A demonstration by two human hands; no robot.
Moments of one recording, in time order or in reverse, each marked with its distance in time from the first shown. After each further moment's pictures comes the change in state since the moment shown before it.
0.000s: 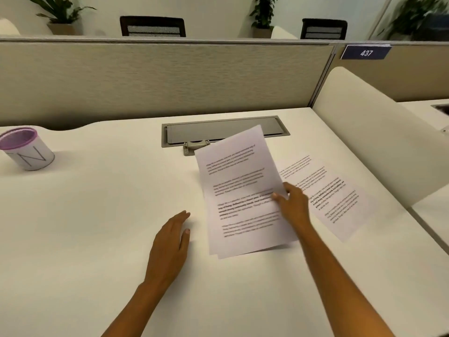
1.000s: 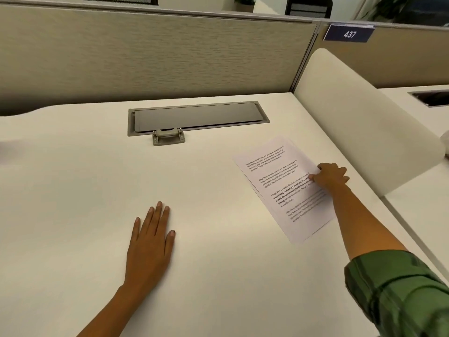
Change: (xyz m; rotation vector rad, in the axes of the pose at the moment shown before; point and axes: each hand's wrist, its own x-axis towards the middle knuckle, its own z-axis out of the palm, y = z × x) left_hand 0.006 -0.005 0.043 0.461 -0.040 0.099; right_hand 0.157 0.123 -0.105 -0.721 0.014 0.349
